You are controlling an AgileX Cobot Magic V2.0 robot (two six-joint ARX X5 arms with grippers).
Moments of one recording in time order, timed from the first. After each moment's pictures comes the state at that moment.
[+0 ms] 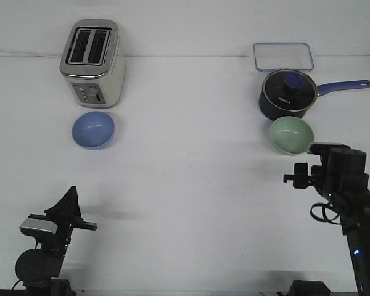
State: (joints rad) left arm -0.04 0.01 0.03 0.22 0.09 -0.07; right arm -0.07 1.07 1.11 -0.87 0.02 0.04
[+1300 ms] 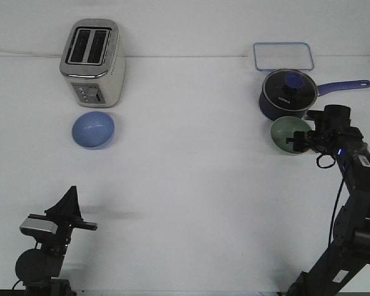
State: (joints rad) left arm -0.04 0.01 0.03 0.22 0.09 -0.07; right arm -0.24 1.86 1.40 -0.63 -0.11 -0.06
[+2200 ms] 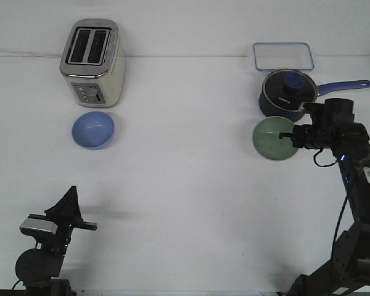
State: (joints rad) left arm -0.04 0.01 0.03 0.22 0.09 -0.07; right arm -0.16 1.68 1.44 -0.79 -0.31 -0.02
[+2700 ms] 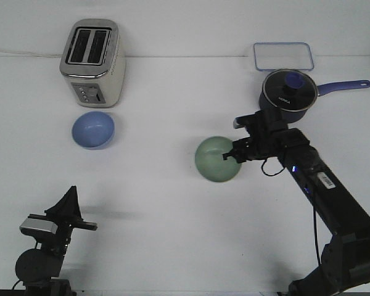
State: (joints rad) left arm -0.04 0.01 0.03 0.22 0.09 -0.07; right arm 0.25 1.67 1.34 -0.73 -0.38 0.04
